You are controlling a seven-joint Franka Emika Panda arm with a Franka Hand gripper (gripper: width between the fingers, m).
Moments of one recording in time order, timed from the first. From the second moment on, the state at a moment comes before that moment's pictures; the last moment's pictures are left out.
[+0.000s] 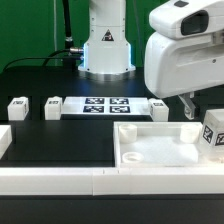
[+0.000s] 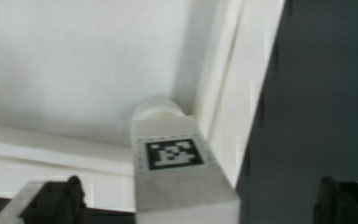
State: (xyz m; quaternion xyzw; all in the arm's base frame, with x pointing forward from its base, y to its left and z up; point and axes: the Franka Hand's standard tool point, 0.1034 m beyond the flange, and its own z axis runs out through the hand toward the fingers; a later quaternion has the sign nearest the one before) arm 0.636 0.111 0.101 -0.99 -0.11 0.05 0.07
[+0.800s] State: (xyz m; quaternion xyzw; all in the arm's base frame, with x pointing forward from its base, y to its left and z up) arm 0.644 0.105 0.095 -0.99 -0.09 0.05 0.07
